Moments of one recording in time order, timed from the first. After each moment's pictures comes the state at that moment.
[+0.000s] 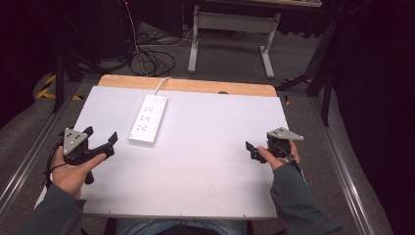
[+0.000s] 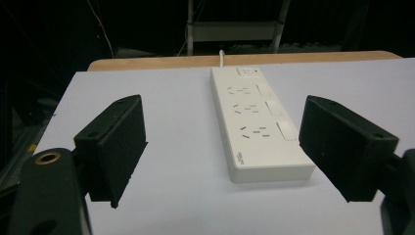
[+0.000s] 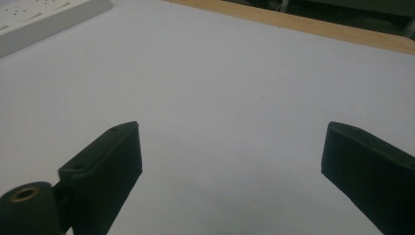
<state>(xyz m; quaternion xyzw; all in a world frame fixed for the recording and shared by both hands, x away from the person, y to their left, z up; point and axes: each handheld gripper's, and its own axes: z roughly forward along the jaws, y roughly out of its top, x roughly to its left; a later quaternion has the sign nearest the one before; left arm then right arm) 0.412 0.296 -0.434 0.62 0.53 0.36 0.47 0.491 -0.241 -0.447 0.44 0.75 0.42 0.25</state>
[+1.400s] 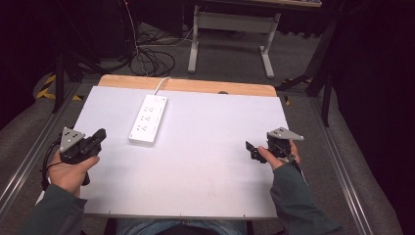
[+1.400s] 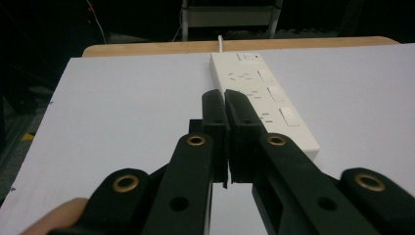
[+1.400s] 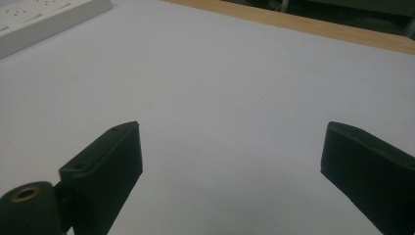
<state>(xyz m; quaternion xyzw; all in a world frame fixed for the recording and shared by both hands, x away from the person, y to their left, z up) 0.414 0.306 -0.435 0.63 0.53 0.33 0.46 0.491 -0.242 -0.447 0.44 0.75 0.42 0.26</state>
